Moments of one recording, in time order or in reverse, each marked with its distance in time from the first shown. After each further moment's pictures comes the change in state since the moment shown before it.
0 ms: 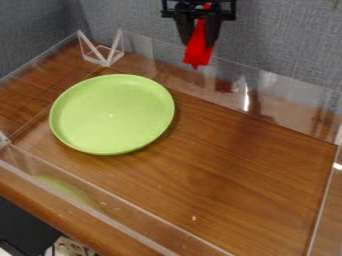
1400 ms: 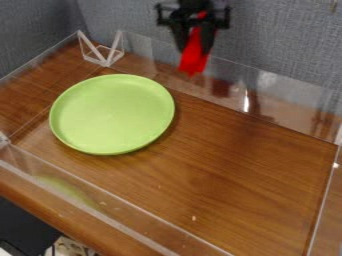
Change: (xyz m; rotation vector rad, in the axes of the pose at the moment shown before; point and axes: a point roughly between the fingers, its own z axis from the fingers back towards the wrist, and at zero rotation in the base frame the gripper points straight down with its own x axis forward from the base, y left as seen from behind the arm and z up) arm -0.011 -0.022 0.018 -0.017 -0.063 -0.049
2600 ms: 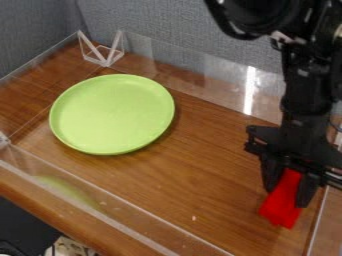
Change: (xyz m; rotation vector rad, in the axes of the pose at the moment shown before) arm -0.163 -0.135 -0.077 -0.011 0.189 -0.283
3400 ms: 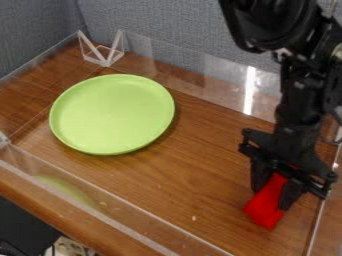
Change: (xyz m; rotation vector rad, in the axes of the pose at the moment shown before) arm 0.007 0.023 -0.014 0.060 0.033 -0.061
